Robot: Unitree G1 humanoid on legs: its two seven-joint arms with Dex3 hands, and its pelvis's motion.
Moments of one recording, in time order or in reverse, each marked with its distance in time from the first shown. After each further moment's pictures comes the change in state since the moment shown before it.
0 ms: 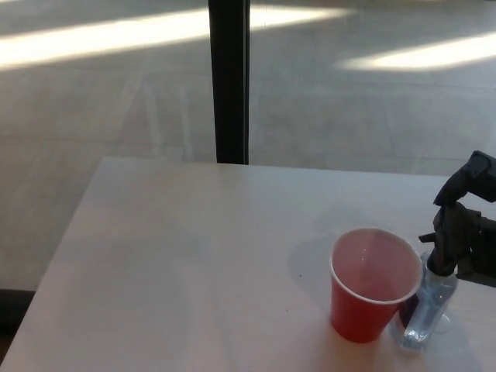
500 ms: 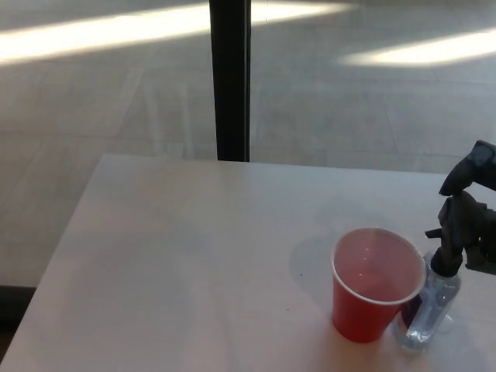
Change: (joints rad) left_arm 0.004 0.000 0.000 0.001 0.000 0.000 0.000; right_arm -0.035 -0.041 -0.062 -0.073 0.071 0.167 -0.006
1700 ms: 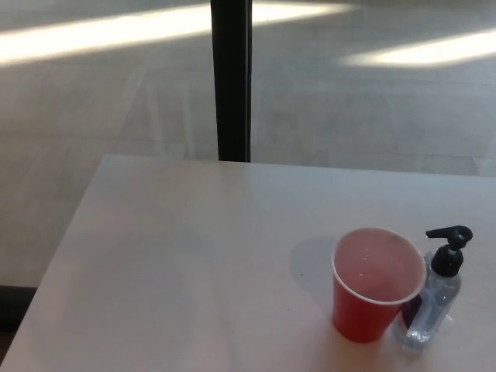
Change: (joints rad) left_arm 0.024 0.000 0.001 0.000 0.000 0.000 0.000; right_arm 0.120 -0.296 -0.841 0.450 0.200 0.205 -0.115
